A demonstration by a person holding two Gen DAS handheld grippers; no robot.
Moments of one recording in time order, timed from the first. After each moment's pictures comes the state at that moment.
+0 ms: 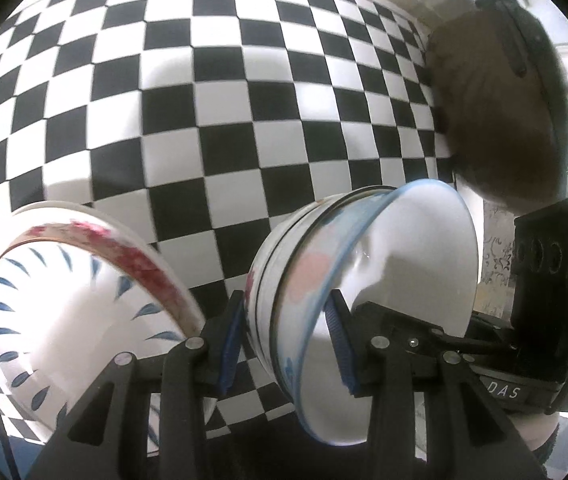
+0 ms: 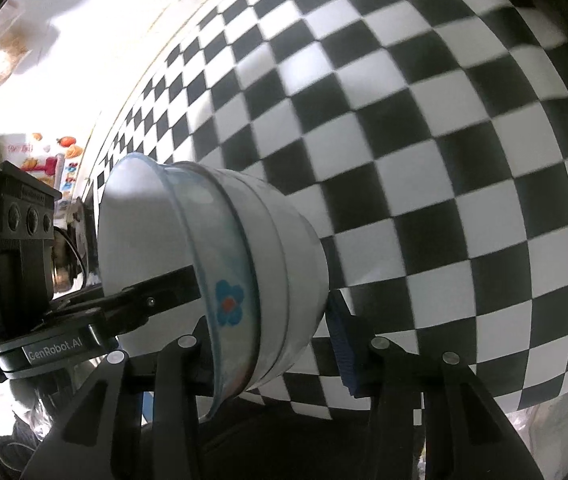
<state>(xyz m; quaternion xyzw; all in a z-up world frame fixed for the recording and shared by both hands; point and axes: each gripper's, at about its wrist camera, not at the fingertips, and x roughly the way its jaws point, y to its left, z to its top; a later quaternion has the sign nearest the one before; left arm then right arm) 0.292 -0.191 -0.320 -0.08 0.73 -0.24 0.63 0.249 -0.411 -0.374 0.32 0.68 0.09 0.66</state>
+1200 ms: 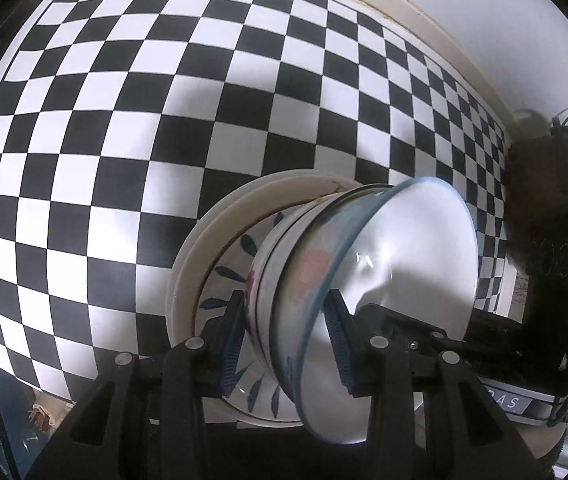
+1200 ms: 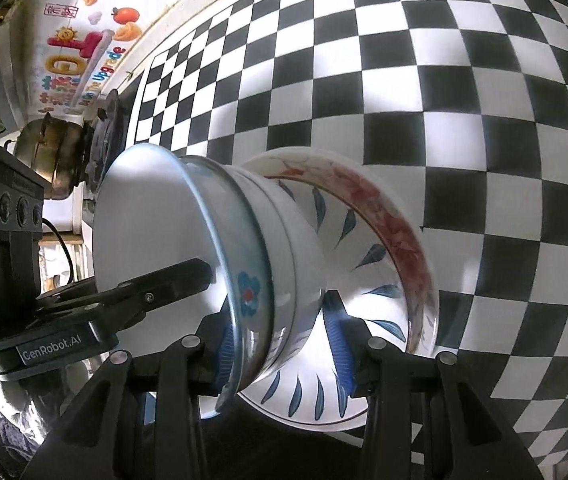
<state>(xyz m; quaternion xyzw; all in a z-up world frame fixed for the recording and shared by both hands) 0.280 -0.013 -0.327 -0.16 0.71 -0.11 0.68 0.311 -0.193 -0.390 0.19 0.71 0.21 0.64</state>
